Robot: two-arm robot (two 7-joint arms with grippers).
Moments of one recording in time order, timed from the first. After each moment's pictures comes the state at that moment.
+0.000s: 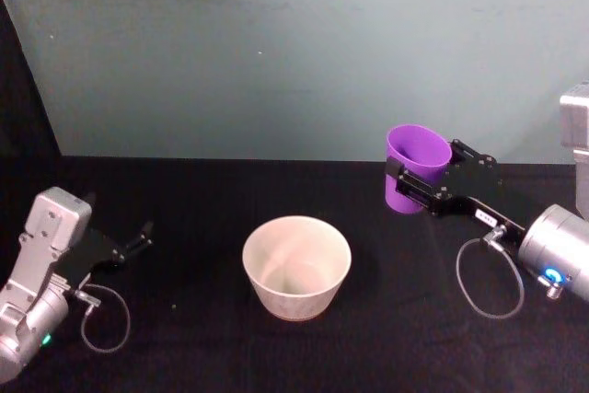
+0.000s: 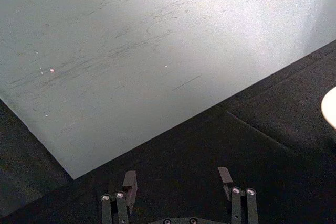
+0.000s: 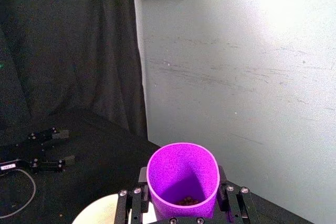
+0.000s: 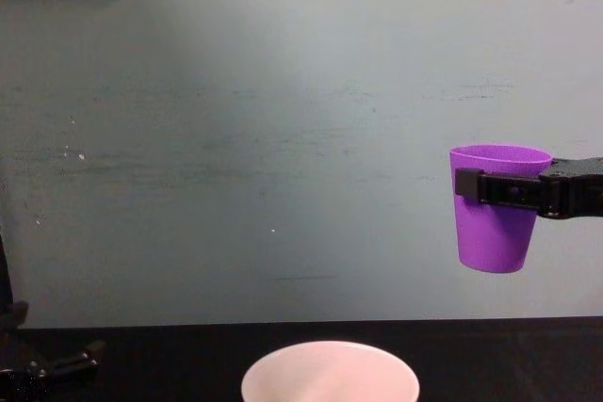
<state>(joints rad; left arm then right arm) -0.20 0.60 0.45 -1.41 -0.25 -0.12 0.03 0.24 0.51 -0.27 -1.67 0.49 0.14 0.41</state>
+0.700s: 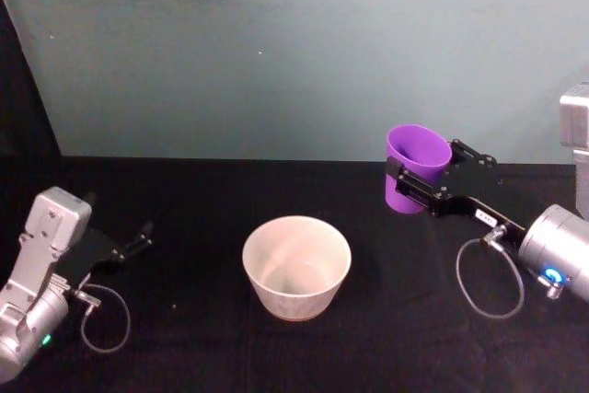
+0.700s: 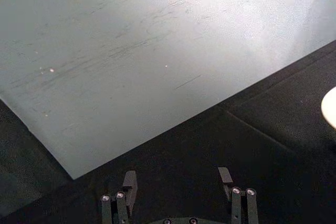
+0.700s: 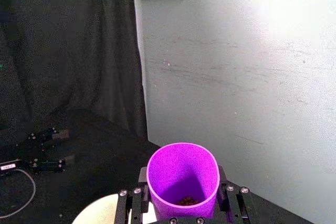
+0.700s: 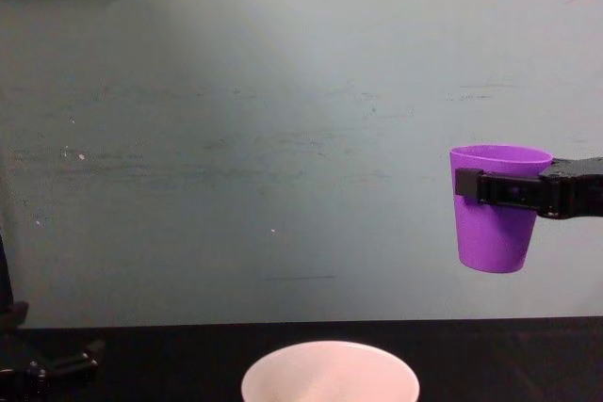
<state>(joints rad) -0.20 0.60 0.45 -1.41 -0.25 -0.12 0.03 0.24 0.51 -0.27 -1.67 0.49 0.14 0.41</state>
